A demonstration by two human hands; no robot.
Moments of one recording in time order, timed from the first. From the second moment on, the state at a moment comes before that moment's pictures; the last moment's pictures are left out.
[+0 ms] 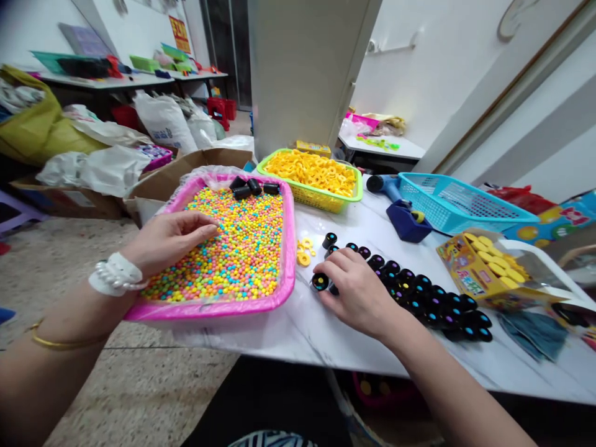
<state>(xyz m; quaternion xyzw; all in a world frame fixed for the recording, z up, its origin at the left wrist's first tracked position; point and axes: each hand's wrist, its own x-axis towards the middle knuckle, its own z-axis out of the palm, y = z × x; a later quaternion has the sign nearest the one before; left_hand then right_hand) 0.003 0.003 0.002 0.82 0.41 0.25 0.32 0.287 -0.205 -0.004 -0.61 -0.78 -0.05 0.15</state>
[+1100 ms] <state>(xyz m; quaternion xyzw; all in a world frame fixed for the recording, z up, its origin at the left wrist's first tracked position) 0.000 0.002 -0.003 0.83 0.39 0.28 0.29 0.256 0.037 0.039 -0.61 -0.78 -0.09 0.04</state>
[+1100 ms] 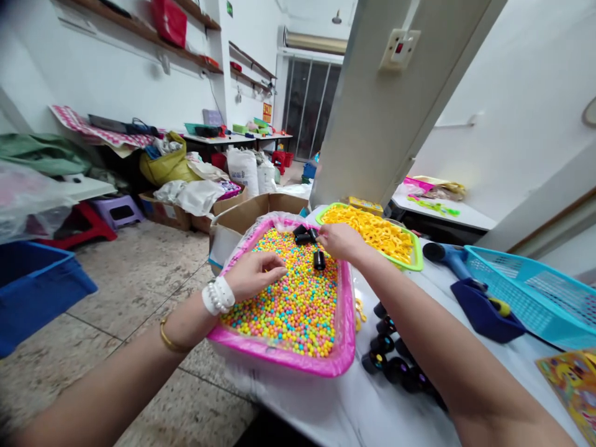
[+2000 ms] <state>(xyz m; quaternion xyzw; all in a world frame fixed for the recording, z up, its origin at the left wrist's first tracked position) 0.001 0.000 -0.002 0.84 0.40 0.27 0.26 0.235 -0.007 0.020 -0.40 -0.91 -0.06 0.05</state>
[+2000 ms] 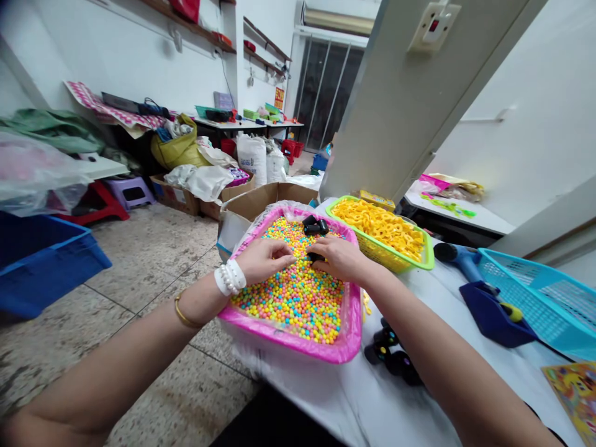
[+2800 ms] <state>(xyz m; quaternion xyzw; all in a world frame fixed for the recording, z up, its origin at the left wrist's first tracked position) 0.000 0.001 -0.001 0.84 0.38 0.25 0.27 0.238 -0.101 0.037 -0.51 -0.78 0.20 0.30</state>
